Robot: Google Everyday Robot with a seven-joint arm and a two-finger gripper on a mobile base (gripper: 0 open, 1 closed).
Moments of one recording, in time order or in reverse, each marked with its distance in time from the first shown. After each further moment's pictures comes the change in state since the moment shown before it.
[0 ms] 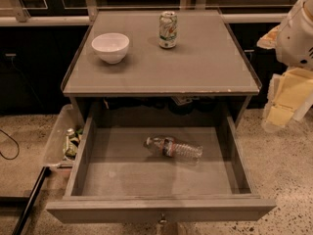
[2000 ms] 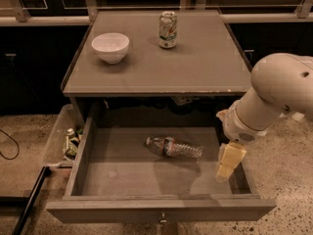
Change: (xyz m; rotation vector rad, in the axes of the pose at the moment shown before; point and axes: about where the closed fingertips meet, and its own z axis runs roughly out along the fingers) arm 0.011 0.043 0.217 -0.156 -0.074 0.033
